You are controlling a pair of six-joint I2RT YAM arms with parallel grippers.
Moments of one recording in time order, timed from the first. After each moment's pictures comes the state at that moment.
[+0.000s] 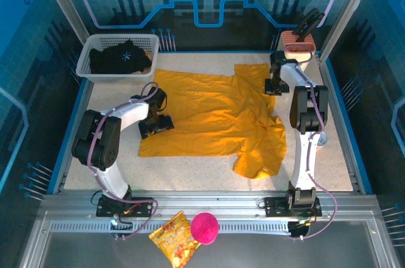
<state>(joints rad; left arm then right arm) -0.22 1.76 1.04 -0.72 0.00 -0.67 0.02 2.32 1.90 -0.93 0.14 0.12</state>
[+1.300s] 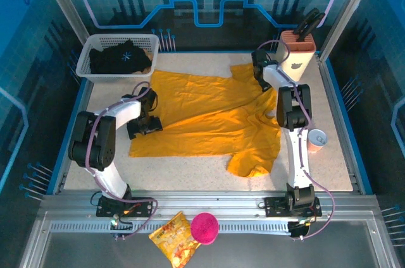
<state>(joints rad) -0.13 1.74 1.03 -0.81 -0.12 -0.58 0.14 2.48 2.05 -0.77 0.69 -0.15</state>
